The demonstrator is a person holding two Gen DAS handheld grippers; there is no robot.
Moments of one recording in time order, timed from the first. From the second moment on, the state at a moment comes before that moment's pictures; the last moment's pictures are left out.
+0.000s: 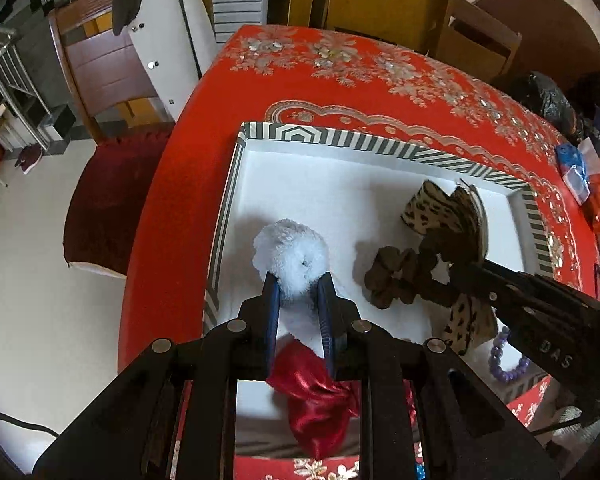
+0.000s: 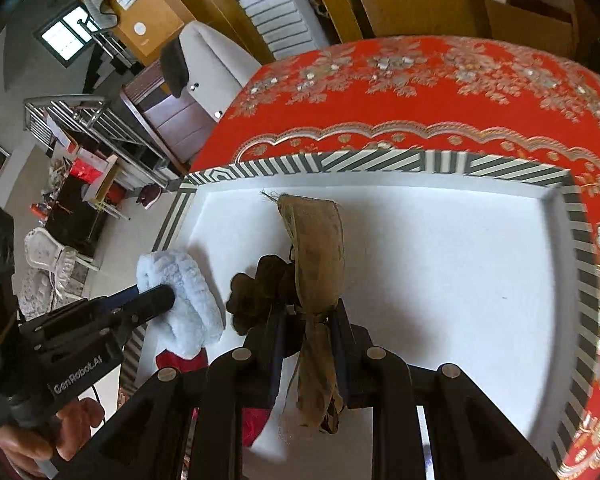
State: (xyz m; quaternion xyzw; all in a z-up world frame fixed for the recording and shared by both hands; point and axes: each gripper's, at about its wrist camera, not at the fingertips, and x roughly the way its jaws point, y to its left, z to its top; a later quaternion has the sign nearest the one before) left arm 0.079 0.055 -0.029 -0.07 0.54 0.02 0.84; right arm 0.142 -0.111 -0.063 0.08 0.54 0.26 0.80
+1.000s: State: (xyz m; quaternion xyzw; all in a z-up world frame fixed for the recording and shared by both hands) left arm -0.016 0.039 0.021 -0.07 0.50 0.05 0.86; right arm 0.014 -0.178 0.009 0.05 0.47 0.26 0.84
